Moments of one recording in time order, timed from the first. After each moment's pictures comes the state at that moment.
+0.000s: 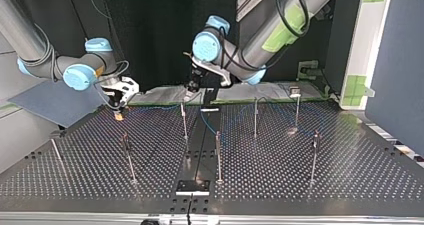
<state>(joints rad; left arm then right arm) -0.57 -2.11 -1.64 -2.70 -1.67 -1.69 1.82 -1.02 1.54 -0.23 1.46 1.74</state>
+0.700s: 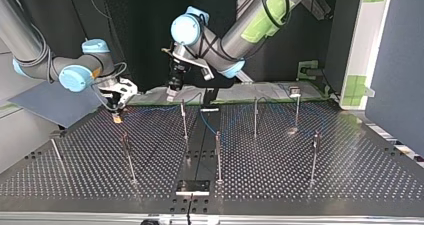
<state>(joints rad) -0.69 -2.12 -1.57 -2.58 -1.85 -1.88 1.81 -1.03 1.52 -0.22 1.43 1.72</state>
